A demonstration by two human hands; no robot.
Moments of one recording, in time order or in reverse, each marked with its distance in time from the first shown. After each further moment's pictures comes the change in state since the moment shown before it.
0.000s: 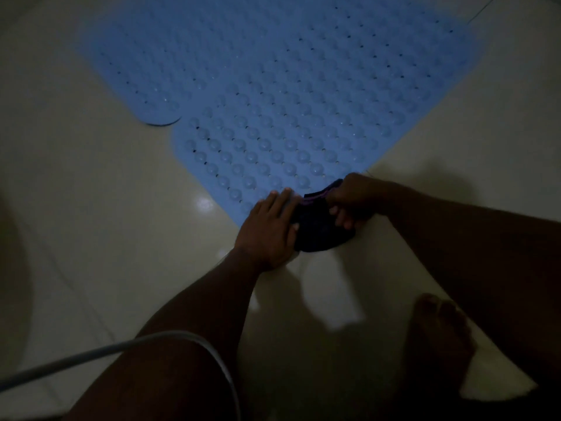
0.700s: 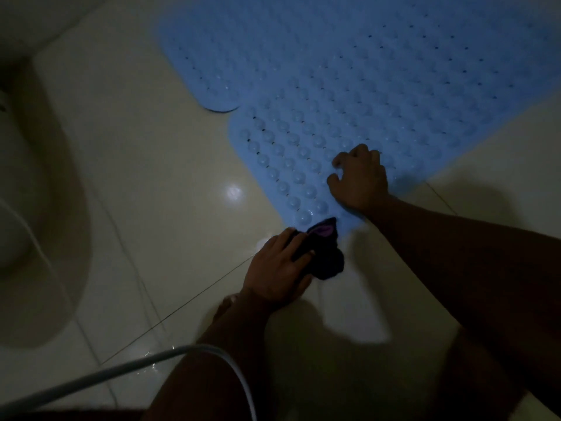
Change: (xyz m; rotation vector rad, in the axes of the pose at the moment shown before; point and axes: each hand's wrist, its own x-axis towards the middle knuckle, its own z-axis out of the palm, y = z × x) left_hand -0.090 -0.021 0.017 0.186 0.093 0.083; right_hand 0.041 -0.053 0.063 -0.403 0.657 -0.554
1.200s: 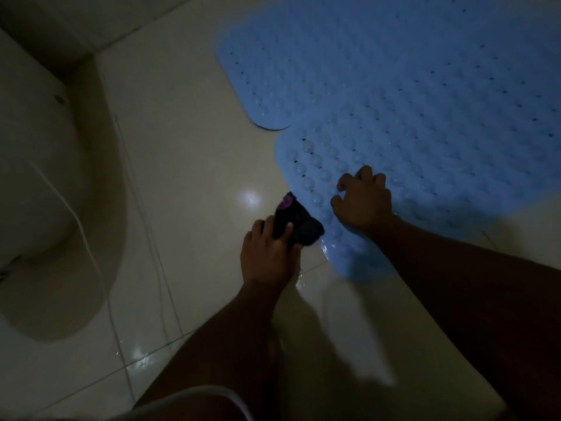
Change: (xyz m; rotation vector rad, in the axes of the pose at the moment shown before) left_hand 0.009 -0.083 -0.014 0.089 0.076 -0.655; right_hand 0.037 -0.070 0.031 -0.097 -0.147 -0.051
